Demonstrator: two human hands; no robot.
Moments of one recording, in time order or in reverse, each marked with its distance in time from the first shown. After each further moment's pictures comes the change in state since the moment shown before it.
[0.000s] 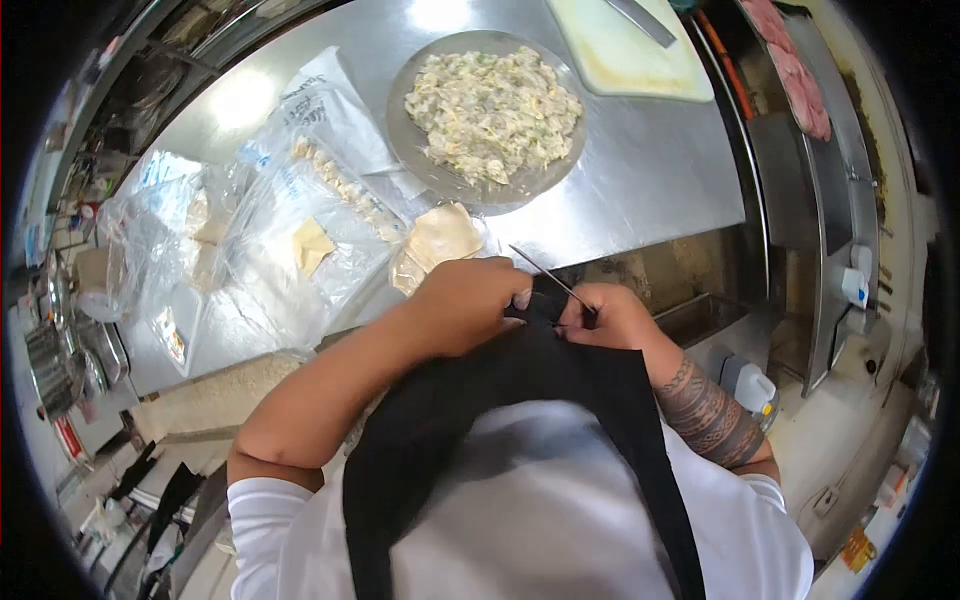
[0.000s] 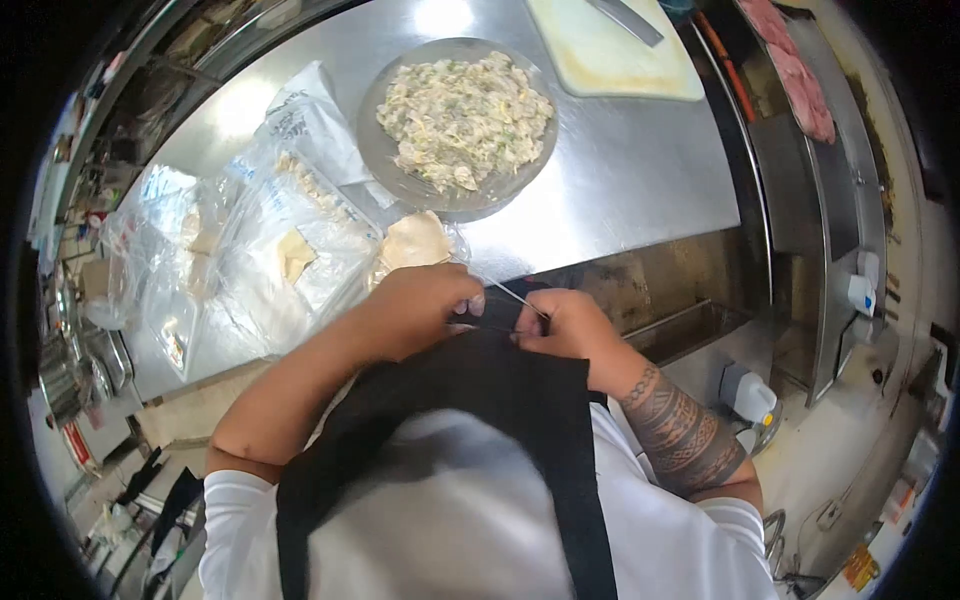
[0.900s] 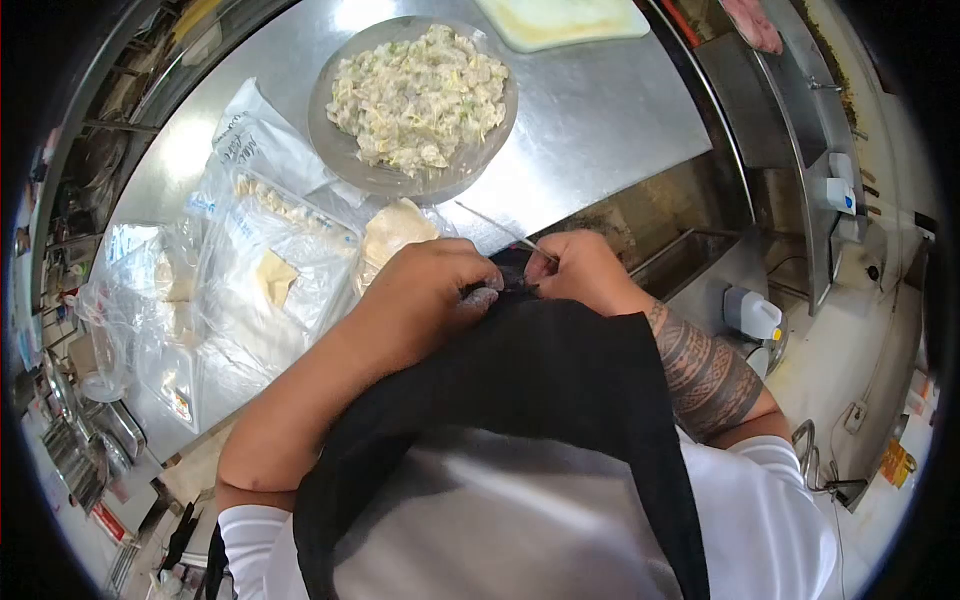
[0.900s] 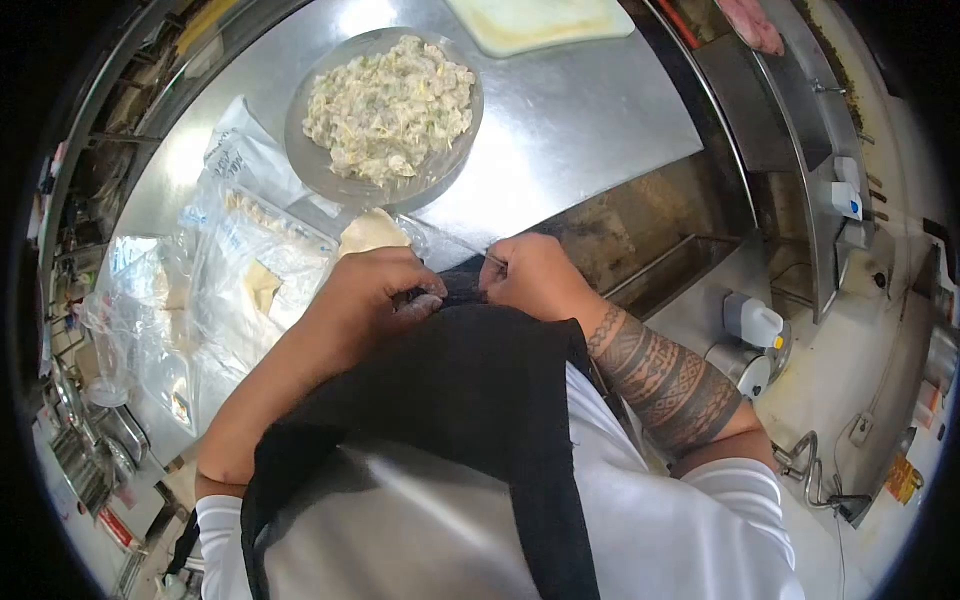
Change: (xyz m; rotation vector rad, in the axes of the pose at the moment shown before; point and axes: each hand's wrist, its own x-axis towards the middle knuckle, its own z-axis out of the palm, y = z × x) left_hand 0.011 0.026 -0.025 -0.192 0.050 0.072; right_hand 0.010 0.011 0.007 -0.124 0.259 0.039
